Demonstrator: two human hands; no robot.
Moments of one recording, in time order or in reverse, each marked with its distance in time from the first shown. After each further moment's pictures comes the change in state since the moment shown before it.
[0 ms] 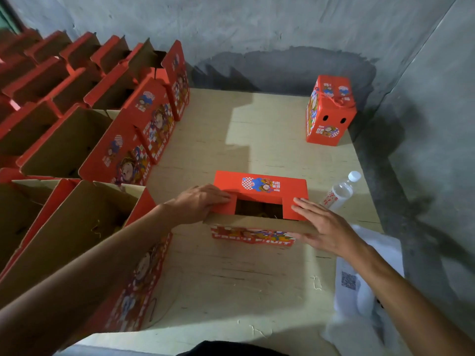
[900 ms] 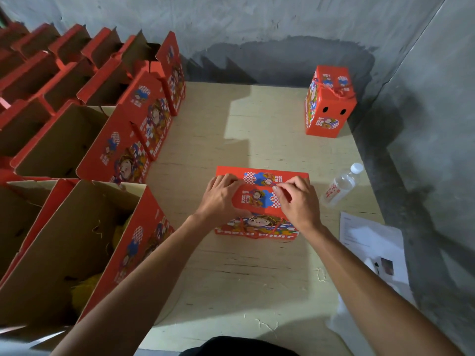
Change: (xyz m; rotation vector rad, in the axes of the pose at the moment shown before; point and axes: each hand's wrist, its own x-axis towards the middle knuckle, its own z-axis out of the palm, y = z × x) left_hand 0.038 0.033 0.045 0.007 0.240 -0.264; right_hand 0.075 -0.037 0.053 -0.024 0.601 0.136
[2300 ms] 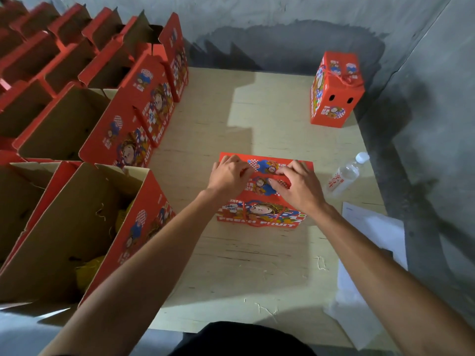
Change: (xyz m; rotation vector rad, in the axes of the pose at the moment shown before) left_hand 0.024 0.012 0.000 -0.076 0.109 -0.113; right_hand 0.015 0.006 0.000 -0.024 -0.213 -0.095
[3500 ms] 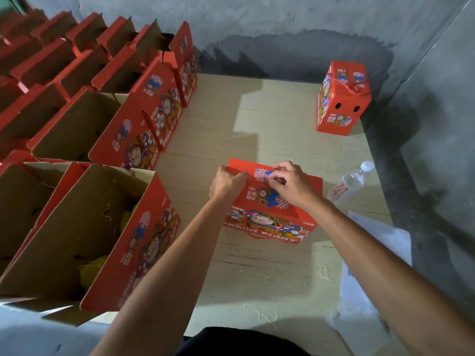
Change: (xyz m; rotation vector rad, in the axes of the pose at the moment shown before) left_hand 0.003 0.012 -0.001 -0.494 -0.026 -0.853; right_hand 0.032 -0.019 0.000 0.259 -0.288 0.134
